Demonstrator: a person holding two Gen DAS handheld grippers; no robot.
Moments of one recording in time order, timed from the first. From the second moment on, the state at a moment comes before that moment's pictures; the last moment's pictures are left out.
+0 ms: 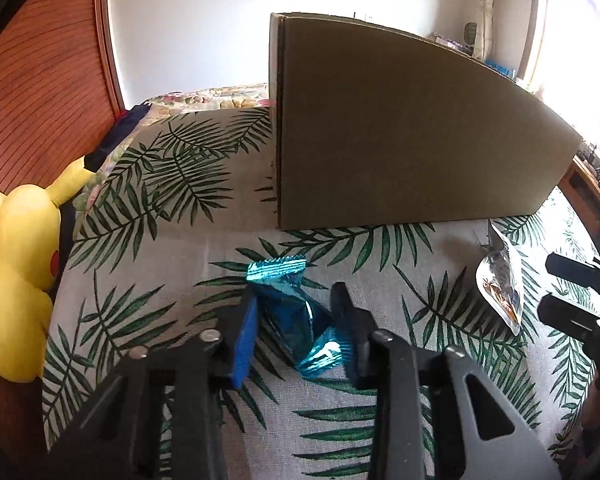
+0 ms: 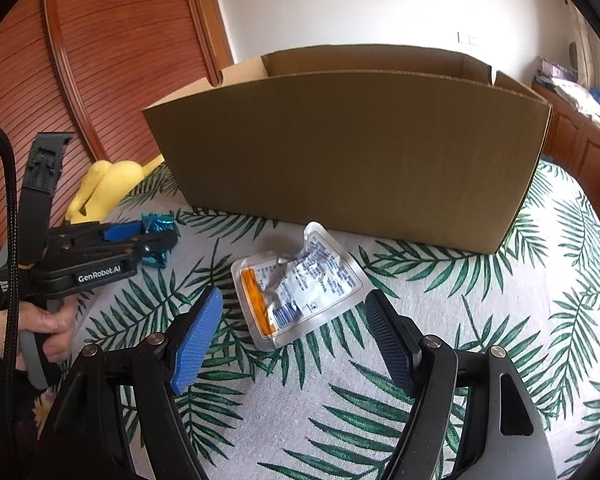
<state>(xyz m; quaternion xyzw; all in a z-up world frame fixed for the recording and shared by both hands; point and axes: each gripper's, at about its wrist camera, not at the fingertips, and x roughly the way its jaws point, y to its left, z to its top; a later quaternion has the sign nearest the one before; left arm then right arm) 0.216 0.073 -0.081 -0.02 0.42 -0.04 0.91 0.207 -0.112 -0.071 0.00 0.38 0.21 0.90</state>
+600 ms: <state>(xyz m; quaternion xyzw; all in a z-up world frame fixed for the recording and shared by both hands) 0.213 0.072 -0.080 -0.02 0.41 -0.03 0.91 0.239 -0.100 -0.084 0.01 0.44 0.21 0.88</state>
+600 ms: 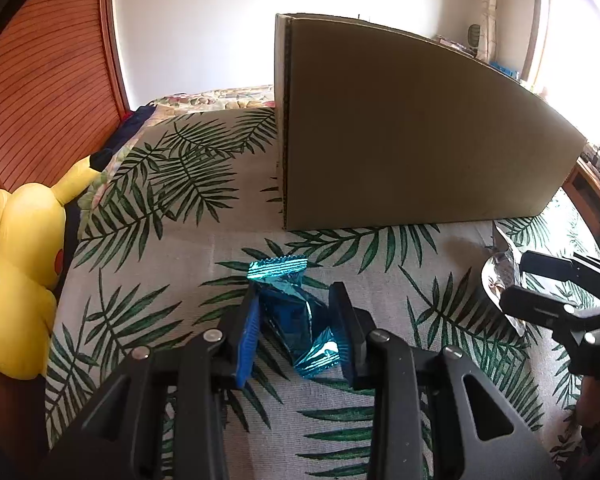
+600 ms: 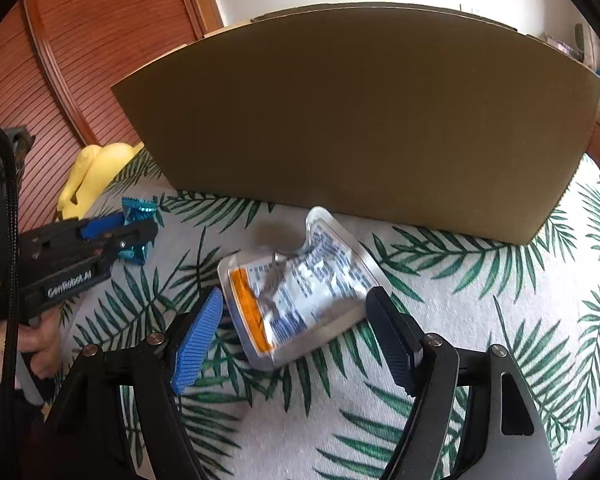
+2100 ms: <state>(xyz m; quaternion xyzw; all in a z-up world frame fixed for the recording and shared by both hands) 0.209 0.069 -0.078 -0.01 0.41 -0.02 0.91 0.229 -0.122 -0.087 -0.08 0.42 0.15 0.89</state>
